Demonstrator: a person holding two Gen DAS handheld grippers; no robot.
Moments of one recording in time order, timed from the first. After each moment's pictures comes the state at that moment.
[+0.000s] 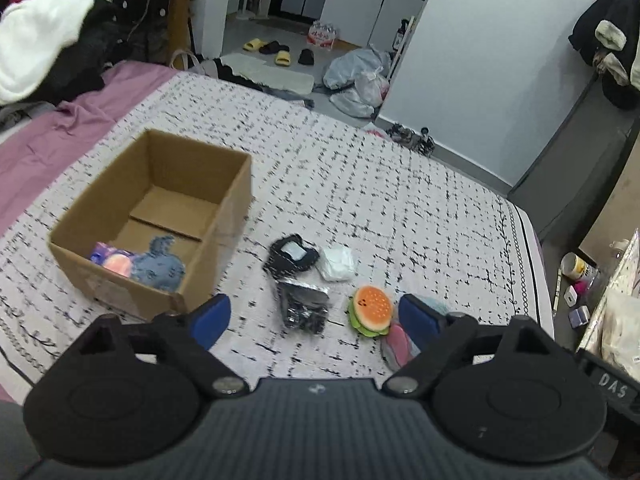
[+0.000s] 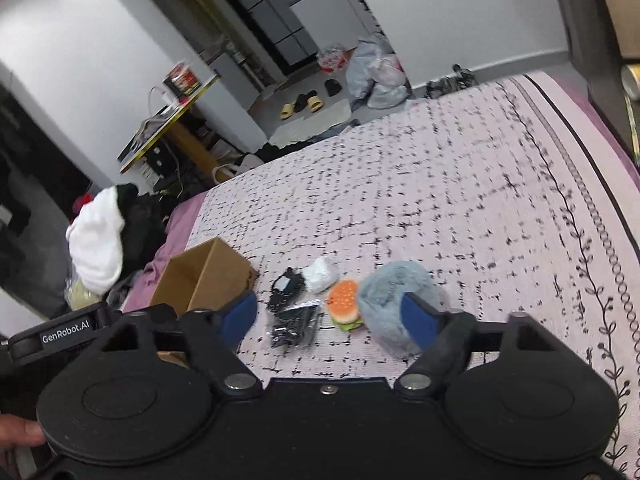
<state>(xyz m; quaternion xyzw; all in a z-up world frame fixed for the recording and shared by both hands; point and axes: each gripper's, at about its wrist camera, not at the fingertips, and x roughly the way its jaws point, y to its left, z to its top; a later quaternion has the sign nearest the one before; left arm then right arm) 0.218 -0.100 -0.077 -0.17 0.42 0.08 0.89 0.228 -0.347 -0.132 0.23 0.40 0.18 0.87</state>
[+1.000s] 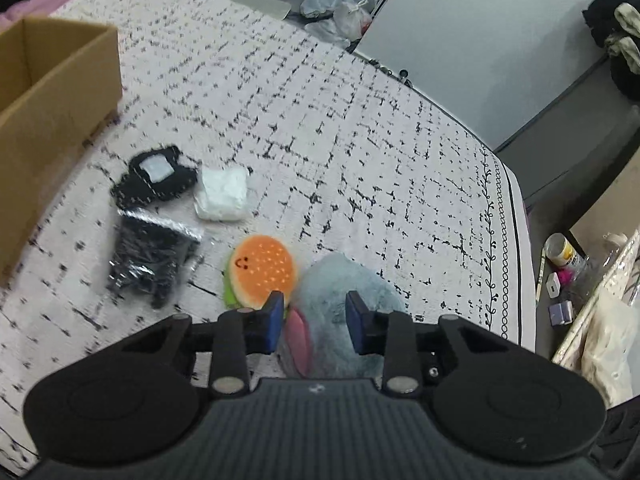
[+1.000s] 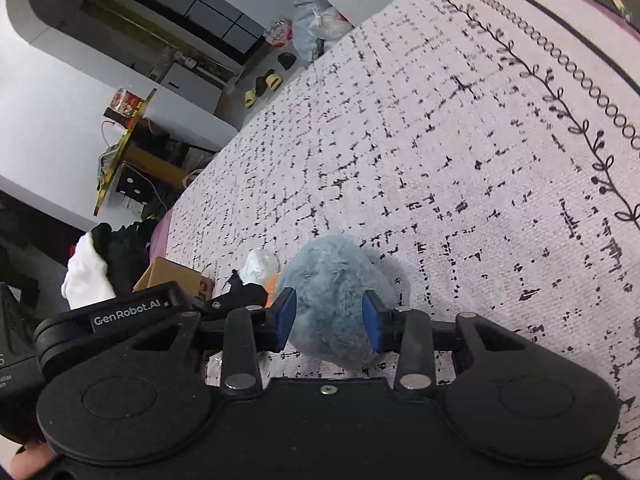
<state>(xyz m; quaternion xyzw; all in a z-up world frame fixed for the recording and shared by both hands) 0.308 -0.173 -0.180 -0.25 0.49 0.03 0.83 0.280 -0.376 -0.234 0.35 0.46 0.16 0.80</state>
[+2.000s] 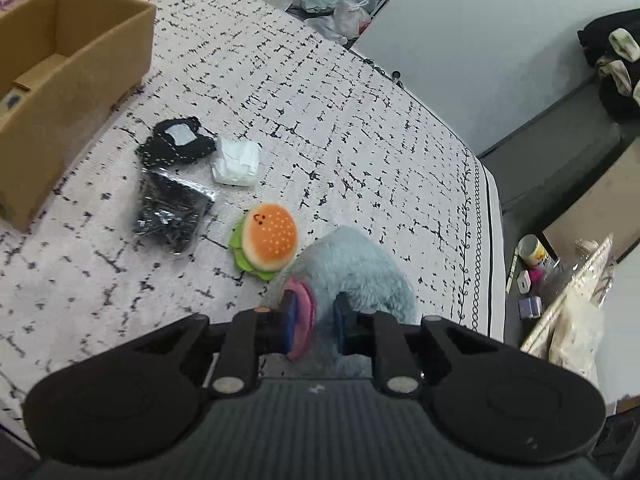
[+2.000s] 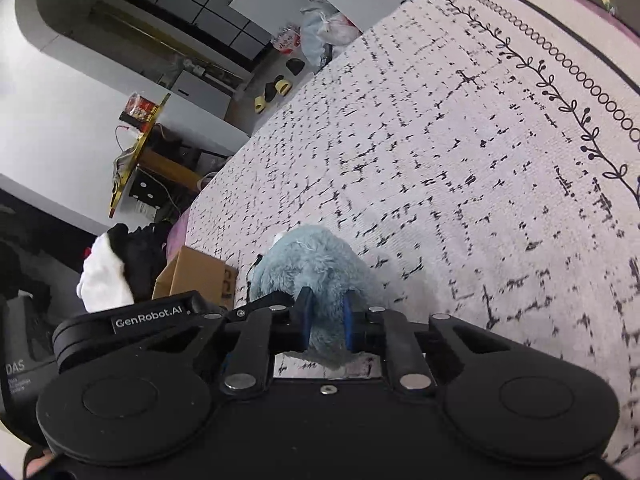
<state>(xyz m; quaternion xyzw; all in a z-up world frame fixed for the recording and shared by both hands) 0.264 -0.158 -0.159 -0.29 0.49 0.01 0.82 0.234 -0.365 -0.203 0.35 0.44 0.17 0.81</state>
